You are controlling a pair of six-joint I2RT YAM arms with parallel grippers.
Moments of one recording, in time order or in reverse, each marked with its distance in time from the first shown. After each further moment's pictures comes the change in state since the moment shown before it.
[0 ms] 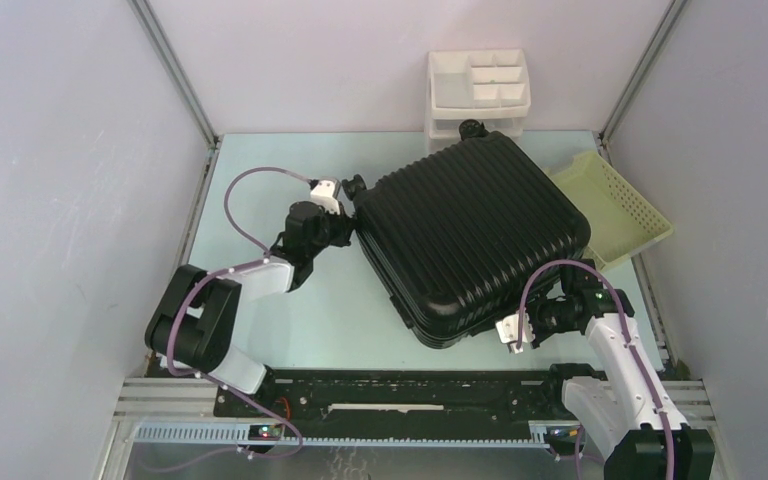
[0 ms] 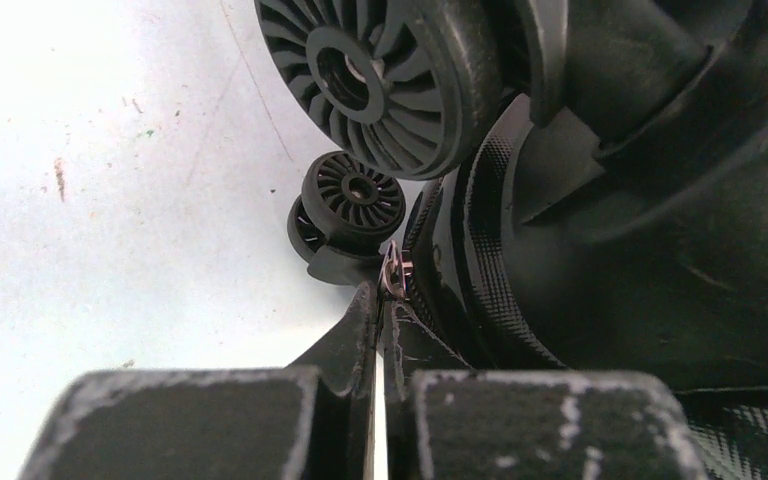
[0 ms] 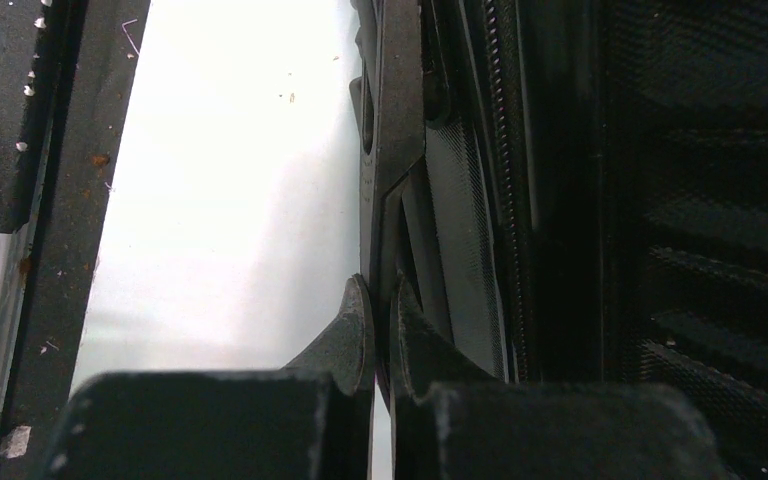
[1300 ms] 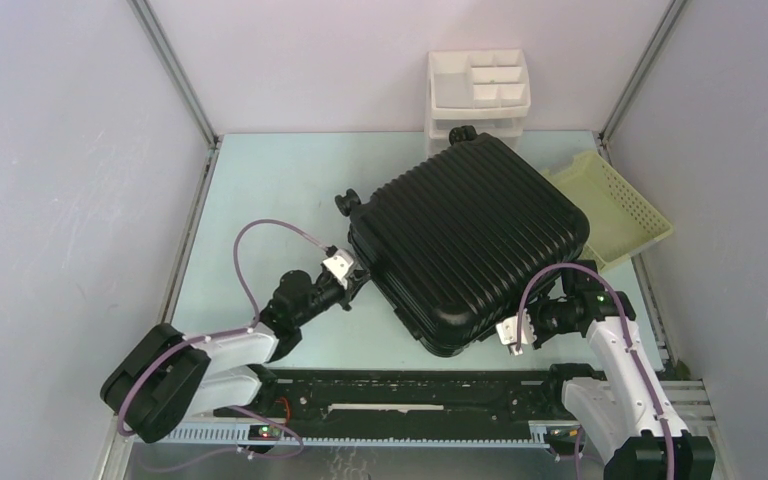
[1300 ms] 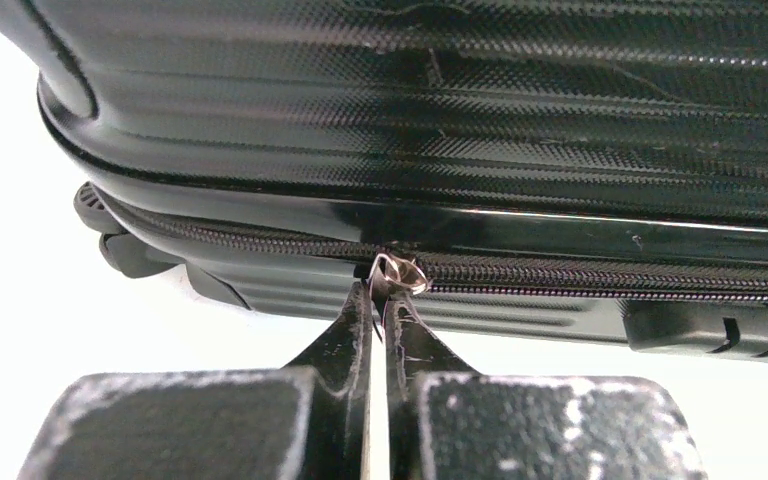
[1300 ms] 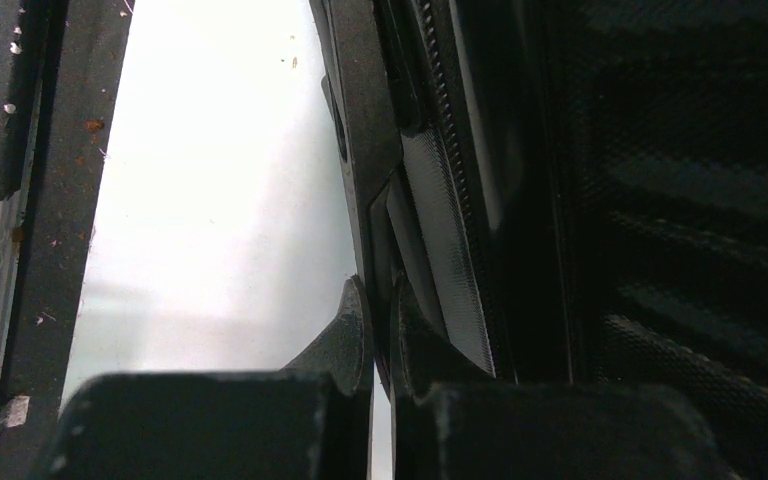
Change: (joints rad) left arm -0.245 -0.338 -0.473 0.317 0.132 0.296; right arm 0.002 -0.018 0.000 -0.003 0.054 -0.002
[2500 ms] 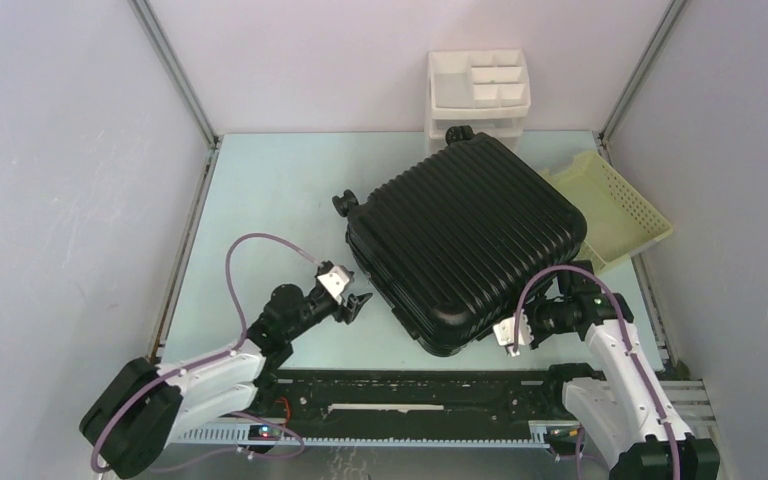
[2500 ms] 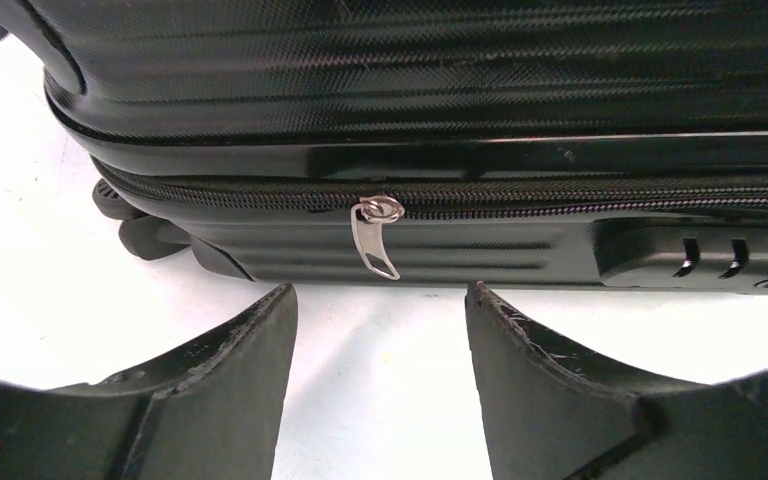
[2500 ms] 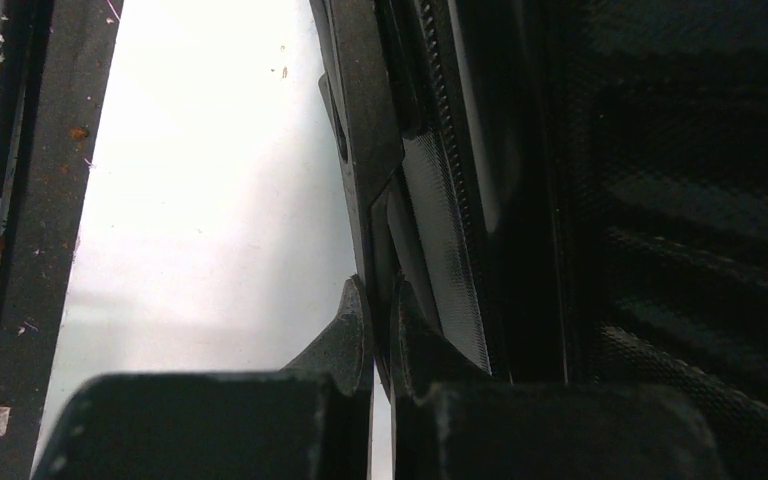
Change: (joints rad) left arm -0.032 -0.260 -0.085 -0.160 -0.034 0.076; right arm 0.051 -0.031 -0.012 0.046 0.016 0.049
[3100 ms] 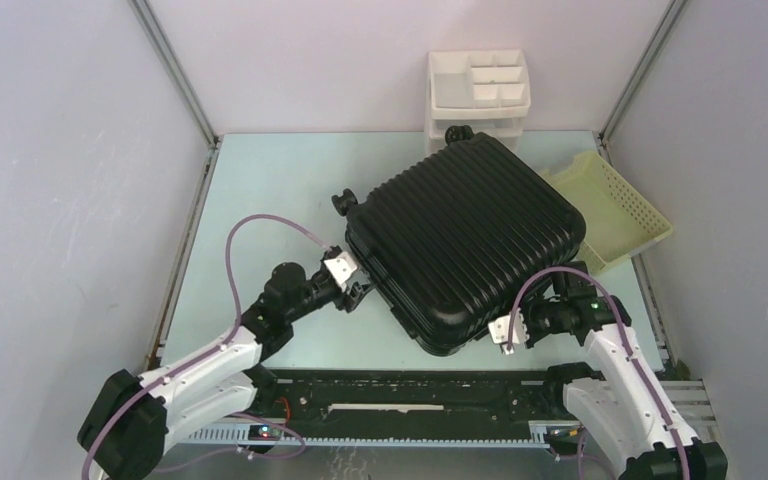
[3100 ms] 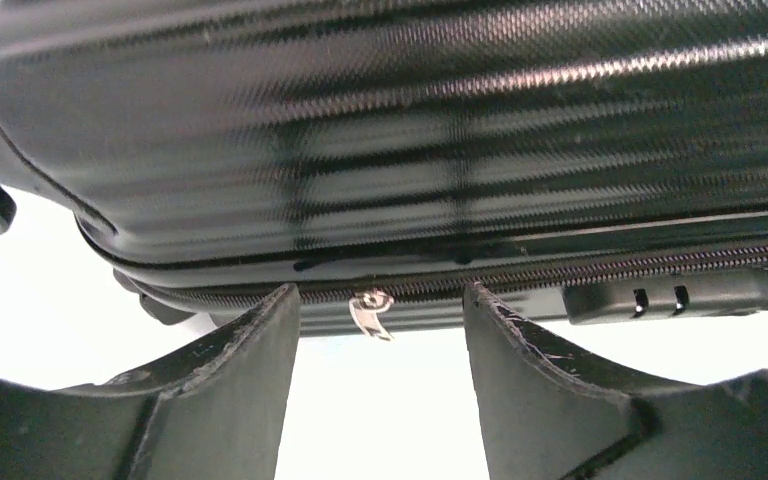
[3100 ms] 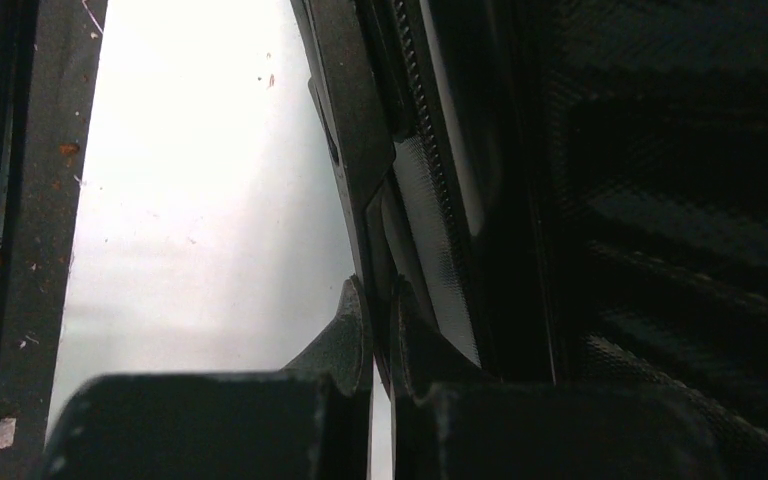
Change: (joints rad) left arm 0.037 -0.011 0.224 -0.305 0.126 0.100; right arm 0.093 -0.028 -0.010 0.069 0.049 0.141
